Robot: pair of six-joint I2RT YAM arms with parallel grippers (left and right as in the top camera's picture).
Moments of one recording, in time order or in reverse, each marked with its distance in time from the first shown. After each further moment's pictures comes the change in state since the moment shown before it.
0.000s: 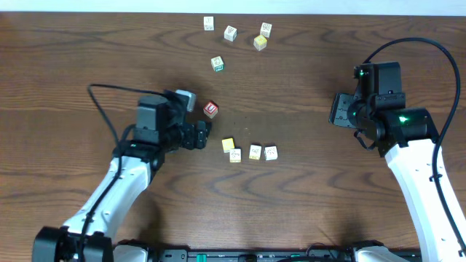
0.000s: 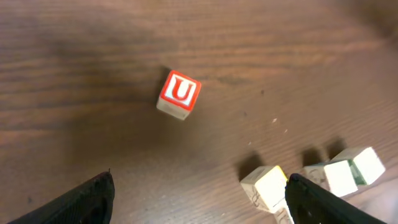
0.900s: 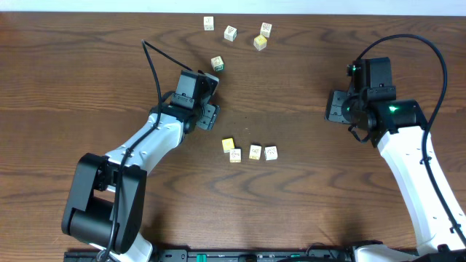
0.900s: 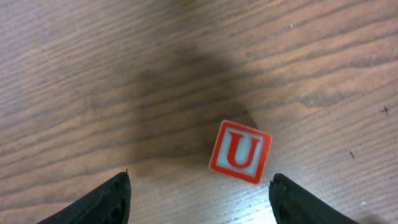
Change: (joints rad) left arm -0.132 0.373 0.327 -0.117 -0.372 0.170; right arm 0.000 0.080 -0.004 0.055 -0.014 -0.002
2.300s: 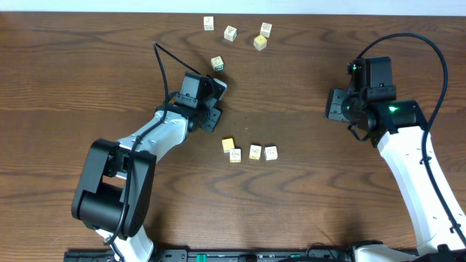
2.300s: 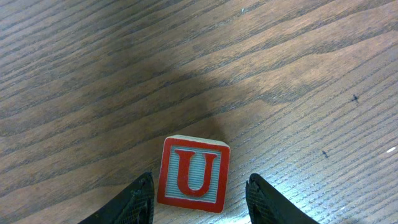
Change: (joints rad) left arm 0.000 0.092 0.007 0.058 0.140 0.060; right arm 0.000 0.000 -0.003 0.024 0.000 0.000
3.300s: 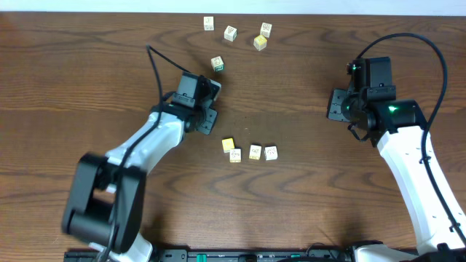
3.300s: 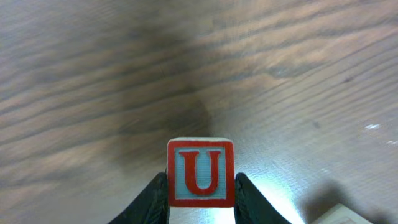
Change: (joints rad) left arm 0.000 -0.108 0.005 -0.158 -0.048 -0.100; right arm 0.000 0.005 0.000 0.000 0.000 -0.002
